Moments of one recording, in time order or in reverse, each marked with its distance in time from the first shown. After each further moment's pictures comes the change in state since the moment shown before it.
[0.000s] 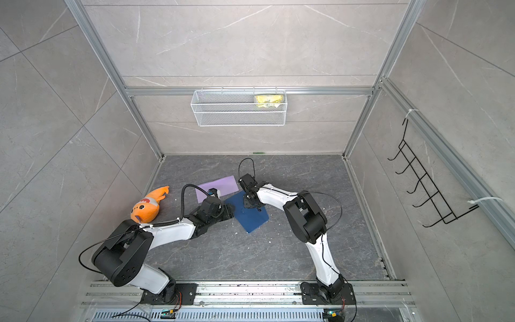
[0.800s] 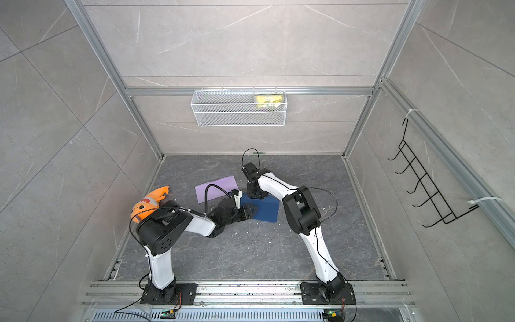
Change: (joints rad) left arm -0.119 0.418 0.114 0.531 0.248 -0.167; right arm -0.103 0.204 0.423 -0.288 -0.012 0.053
